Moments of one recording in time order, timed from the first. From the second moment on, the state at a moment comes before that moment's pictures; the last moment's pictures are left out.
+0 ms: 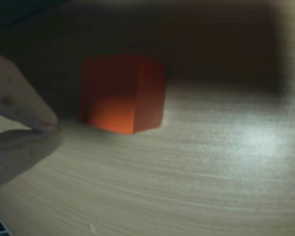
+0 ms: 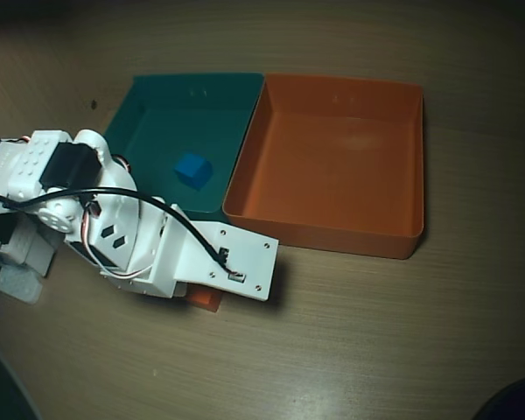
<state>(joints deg) -1.6 76.5 74.4 78.0 -89.7</state>
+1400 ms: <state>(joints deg) -0.7 76.5 74.4 77.6 -89.7</state>
